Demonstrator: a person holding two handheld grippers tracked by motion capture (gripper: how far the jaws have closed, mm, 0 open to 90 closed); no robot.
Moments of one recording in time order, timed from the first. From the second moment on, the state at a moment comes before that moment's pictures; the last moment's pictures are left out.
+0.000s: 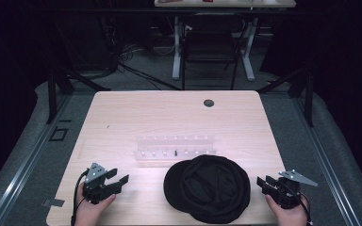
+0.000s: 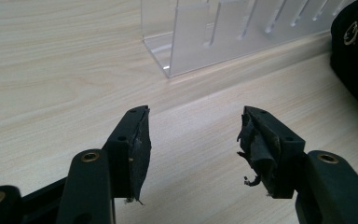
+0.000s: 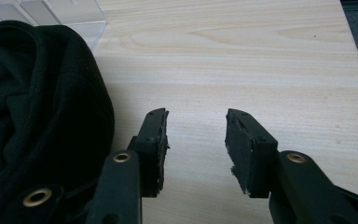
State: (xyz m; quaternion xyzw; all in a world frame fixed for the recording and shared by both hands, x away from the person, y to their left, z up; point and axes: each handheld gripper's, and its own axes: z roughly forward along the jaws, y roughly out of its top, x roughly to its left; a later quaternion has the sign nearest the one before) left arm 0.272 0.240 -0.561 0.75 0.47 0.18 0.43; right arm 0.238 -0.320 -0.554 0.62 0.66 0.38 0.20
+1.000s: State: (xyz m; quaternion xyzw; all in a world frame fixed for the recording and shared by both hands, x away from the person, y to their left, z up) left arm 0.268 0.238 -0.559 0.75 0.46 0.18 0.43; right arm 0.236 -0.310 -0.532 0.61 0.67 0.38 0.18
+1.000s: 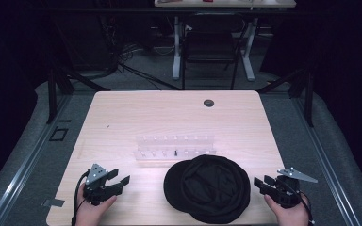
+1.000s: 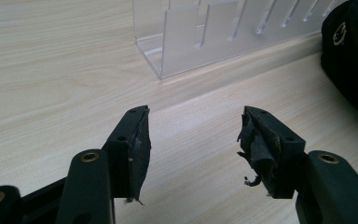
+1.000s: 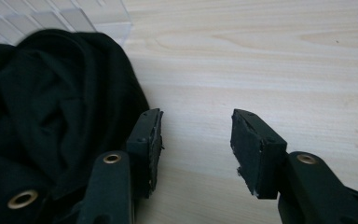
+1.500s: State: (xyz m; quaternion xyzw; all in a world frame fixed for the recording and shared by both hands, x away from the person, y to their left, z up) left arm 0.269 0.238 -0.560 0.75 0.46 0.18 0.43; right arm 0.247 -0.309 -0.498 0.60 0.69 0.38 0.12
